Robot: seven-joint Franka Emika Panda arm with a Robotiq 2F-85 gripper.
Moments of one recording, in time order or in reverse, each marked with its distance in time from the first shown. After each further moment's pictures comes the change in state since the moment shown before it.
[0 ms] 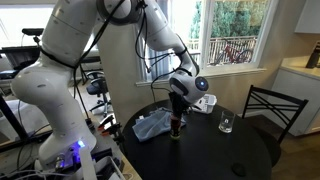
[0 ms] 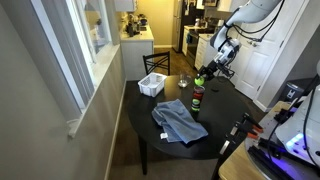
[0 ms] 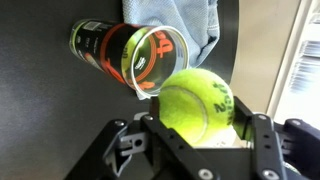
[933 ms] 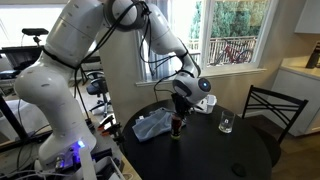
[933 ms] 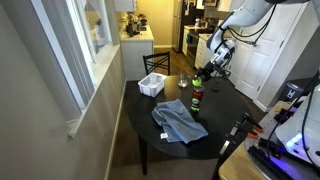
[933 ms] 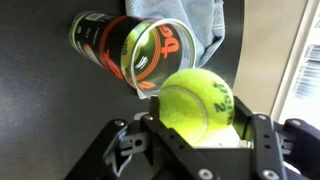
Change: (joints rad) arm 0.063 0.072 -0.055 0.092 -0.008 -0.036 0.013
